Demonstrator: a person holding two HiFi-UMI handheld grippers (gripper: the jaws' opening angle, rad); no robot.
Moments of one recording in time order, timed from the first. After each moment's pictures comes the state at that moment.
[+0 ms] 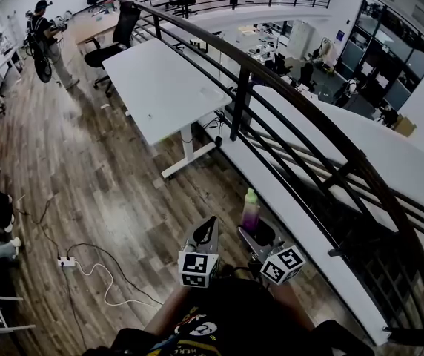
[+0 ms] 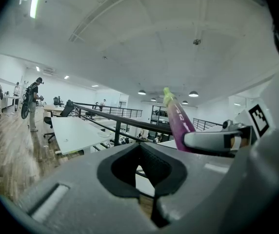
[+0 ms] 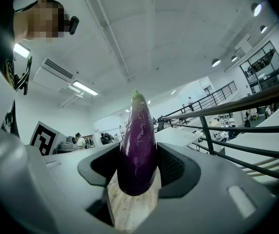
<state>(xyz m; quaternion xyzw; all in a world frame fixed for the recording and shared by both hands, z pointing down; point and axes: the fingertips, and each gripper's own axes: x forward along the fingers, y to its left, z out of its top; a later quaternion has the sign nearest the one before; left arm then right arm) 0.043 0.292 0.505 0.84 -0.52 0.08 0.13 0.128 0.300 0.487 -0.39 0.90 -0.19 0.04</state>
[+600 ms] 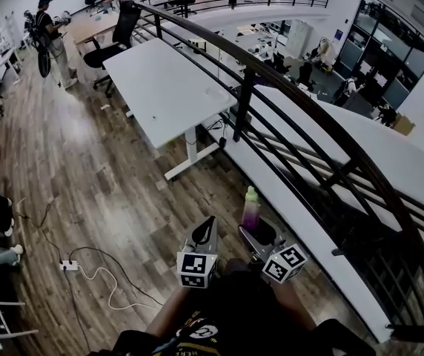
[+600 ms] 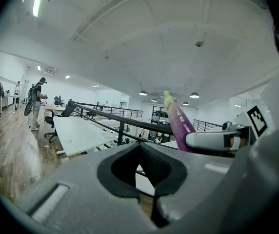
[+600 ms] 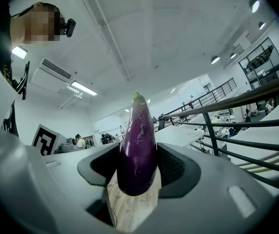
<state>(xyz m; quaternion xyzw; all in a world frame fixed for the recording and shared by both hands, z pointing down) -0.006 0.280 0.503 0.84 -0.52 0.07 0.14 0.086 0.288 0.490 -0.38 0.90 -0.20 0.05</state>
